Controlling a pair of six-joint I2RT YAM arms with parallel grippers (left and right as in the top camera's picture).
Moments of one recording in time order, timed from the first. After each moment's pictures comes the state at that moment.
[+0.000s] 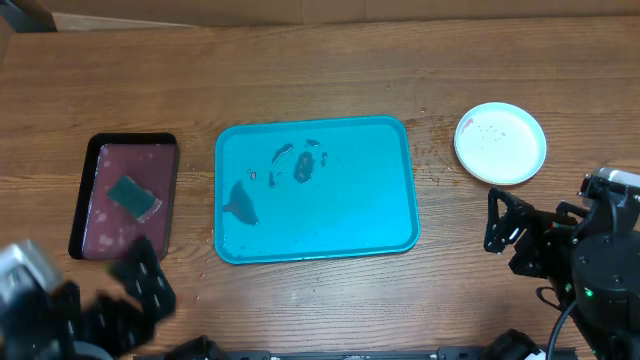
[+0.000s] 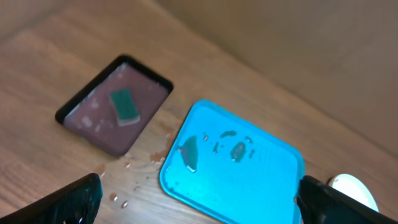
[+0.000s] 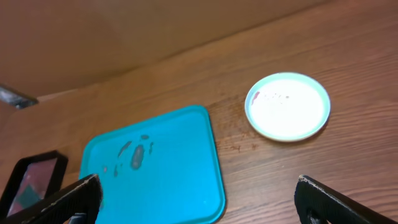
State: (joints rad) left arm 0.42 0.84 1.95 -1.67 0.20 -0.31; right arm 0.66 0.81 1.46 -1.29 0.46 0.71
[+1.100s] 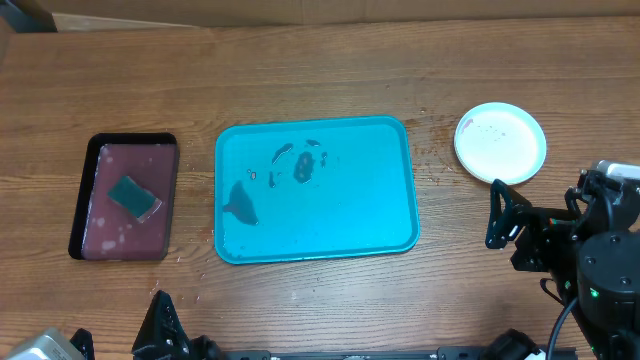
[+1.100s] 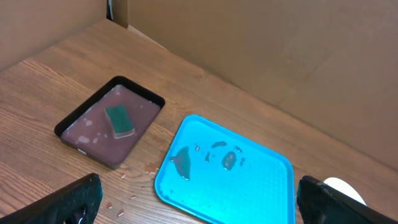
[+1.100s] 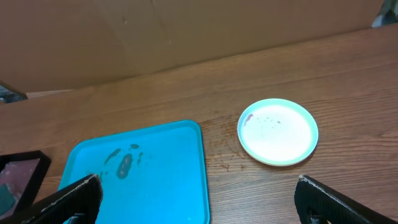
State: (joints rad) left arm 0.42 0.68 1.95 -1.69 0.21 -0.31; right arm 0.66 0.81 1.46 -1.24 0.49 0.57
